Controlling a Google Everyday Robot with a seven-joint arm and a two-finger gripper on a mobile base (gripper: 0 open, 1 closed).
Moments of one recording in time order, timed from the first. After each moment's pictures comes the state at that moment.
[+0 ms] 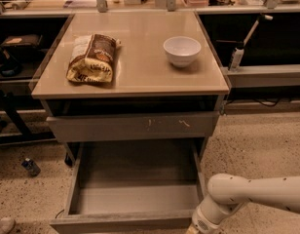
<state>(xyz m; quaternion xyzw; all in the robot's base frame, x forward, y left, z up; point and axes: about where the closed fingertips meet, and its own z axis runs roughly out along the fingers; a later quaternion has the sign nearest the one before) 0.317 -0.136 0.398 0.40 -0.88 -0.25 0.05</state>
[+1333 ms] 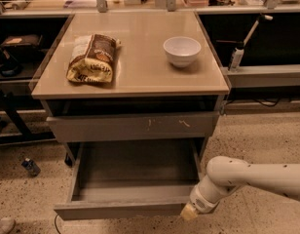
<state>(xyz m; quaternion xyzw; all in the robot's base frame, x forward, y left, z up) 0.390 -0.131 0.423 0.42 -0.88 -0.22 -0.02</state>
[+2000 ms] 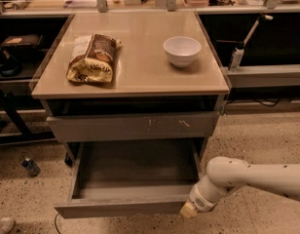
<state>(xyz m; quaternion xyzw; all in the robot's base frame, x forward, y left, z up) 0.397 -0.133 0.422 0.41 -0.88 -0.21 -0.03</state>
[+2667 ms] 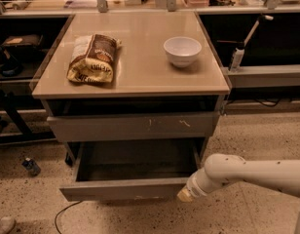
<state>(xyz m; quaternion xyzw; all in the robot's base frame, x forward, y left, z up) 0.460 -0.131 0.413 0.39 -0.90 -0.18 -0.11</state>
